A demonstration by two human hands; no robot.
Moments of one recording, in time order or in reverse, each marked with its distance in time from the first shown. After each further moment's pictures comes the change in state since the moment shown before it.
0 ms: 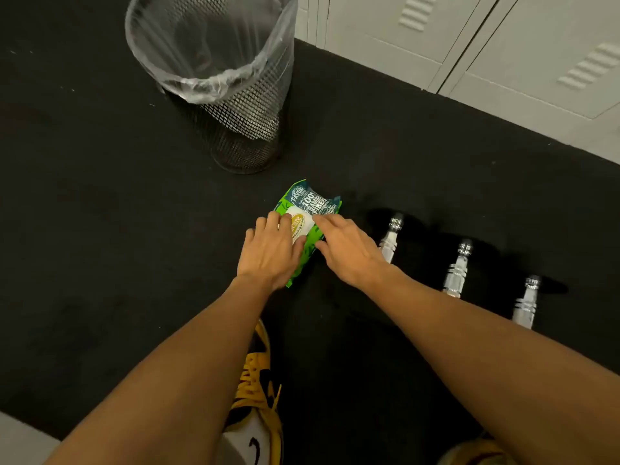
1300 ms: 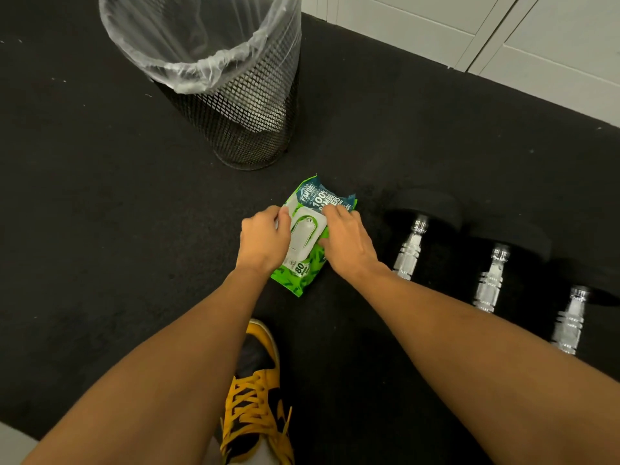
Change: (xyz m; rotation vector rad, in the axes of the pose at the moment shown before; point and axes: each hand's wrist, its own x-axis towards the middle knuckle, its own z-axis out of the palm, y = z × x) left_hand 0.041 -0.025 0.011 -0.567 0.076 -0.333; right_hand 0.058 0.008 0.045 0.143 0.092 0.183
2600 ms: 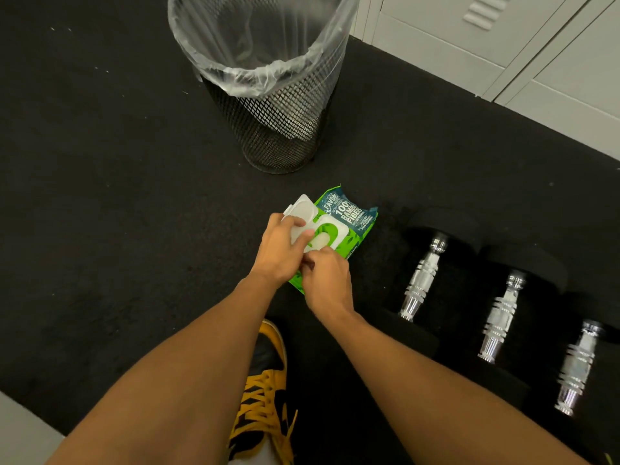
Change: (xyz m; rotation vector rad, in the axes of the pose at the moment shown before) left_hand -0.006 -0.021 -0.004 -0.151 -0.099 0.001; right_hand -0.044 -0.065 0.027 0.222 0.017 0.087
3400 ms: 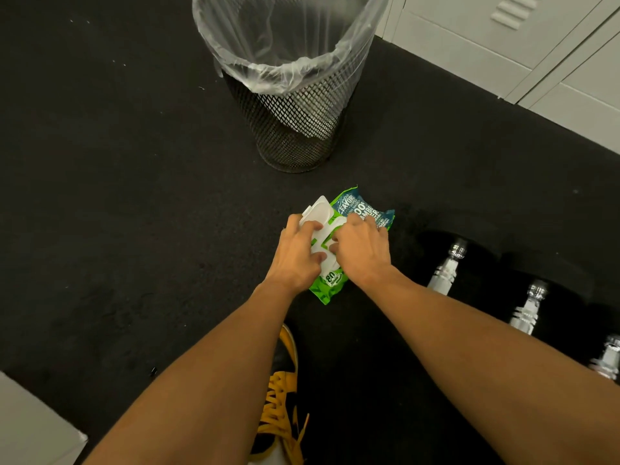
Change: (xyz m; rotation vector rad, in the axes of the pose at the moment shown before) left_hand -0.003 -0.016 0.006 0.143 -0.100 0.039; right_hand 0.060 0.011 -0.024 -0.658 -0.080 -0.146
